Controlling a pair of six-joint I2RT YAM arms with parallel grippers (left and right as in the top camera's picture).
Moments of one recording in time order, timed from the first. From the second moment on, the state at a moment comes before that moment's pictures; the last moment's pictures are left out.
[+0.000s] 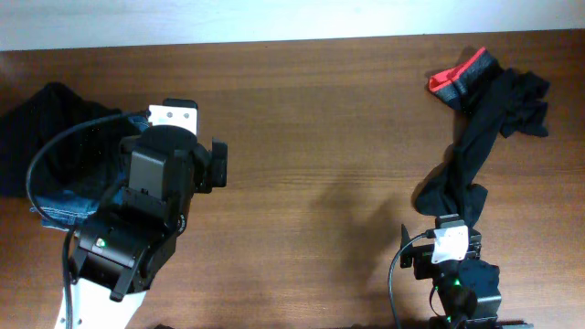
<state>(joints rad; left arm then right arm) -0.41 1.10 1.32 -0.88 -0.41 -0.12 0.06 0.02 0.17 -0.57 0.02 -0.12</state>
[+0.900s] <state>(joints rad) -0.06 0.54 0.52 -0.22 -0.17 -0.02 0.06 0.02 0.16 -0.57 0.01 -0.12</state>
